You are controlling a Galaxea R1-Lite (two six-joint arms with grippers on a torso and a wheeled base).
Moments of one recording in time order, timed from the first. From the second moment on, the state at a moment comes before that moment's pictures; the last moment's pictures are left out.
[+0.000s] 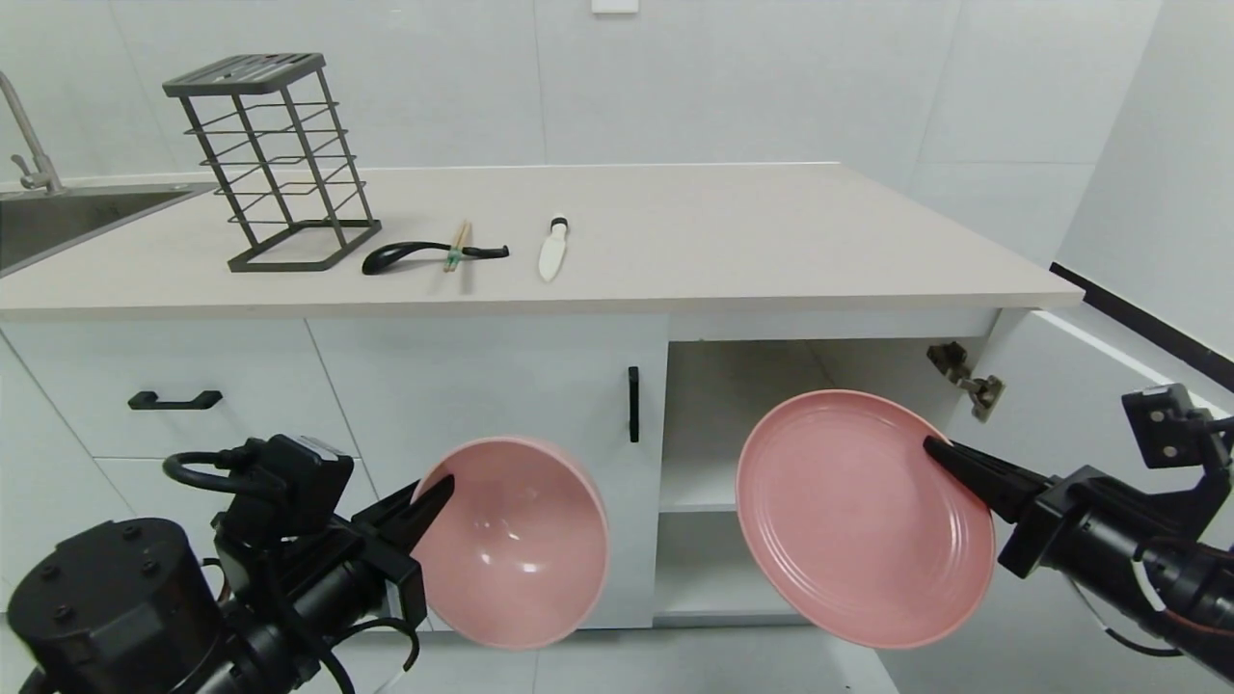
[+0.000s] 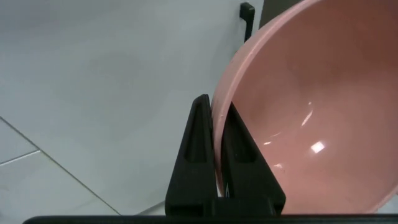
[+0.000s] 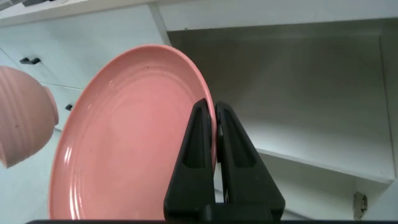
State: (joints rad) left arm -0.62 1.69 0.00 -1.57 0.16 0.03; right arm 0.27 1.66 0.00 -1.57 0.26 0.24
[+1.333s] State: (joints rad) left arm -0.67 1.70 0.00 -1.57 0.22 0.05; right arm 0.29 1.65 0.00 -1.57 0.22 0.24
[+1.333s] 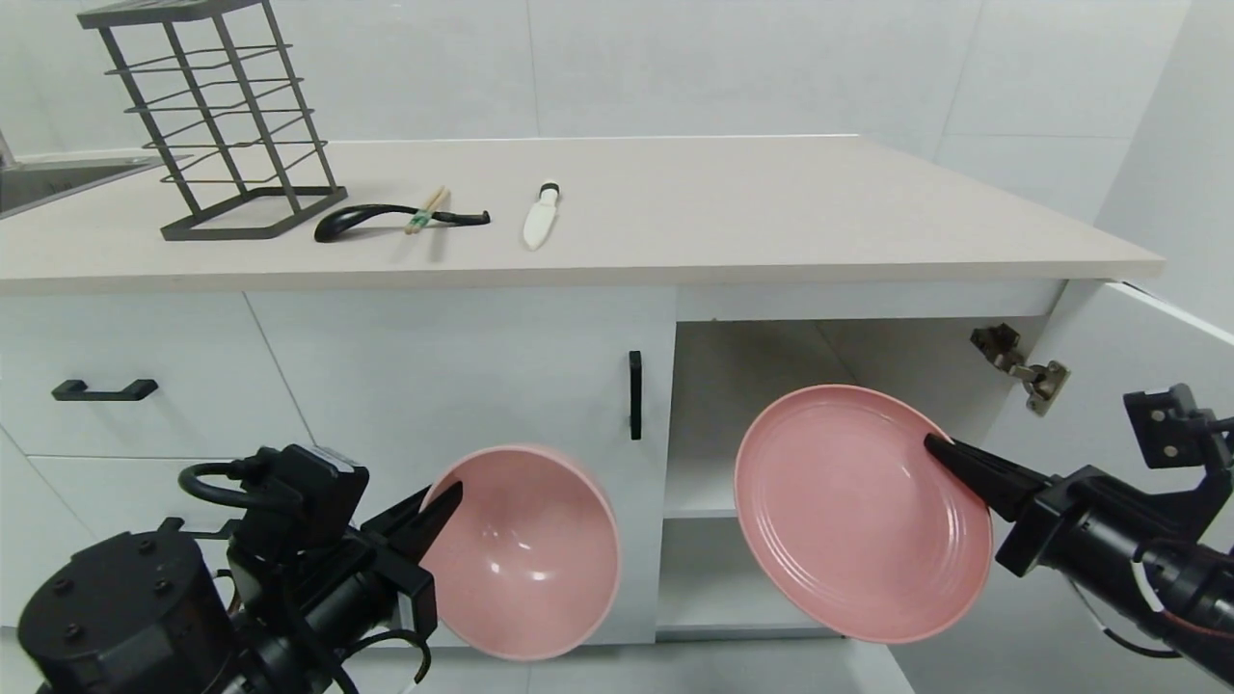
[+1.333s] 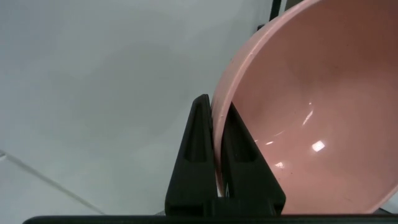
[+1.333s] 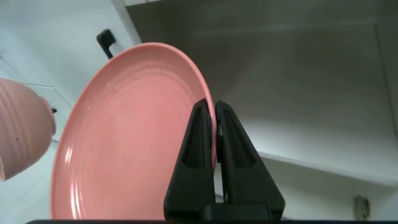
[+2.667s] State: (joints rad) left arm -0.67 1.70 0.00 -1.57 0.23 0.04; right arm 0.30 1.65 0.00 -1.57 0.19 0.25
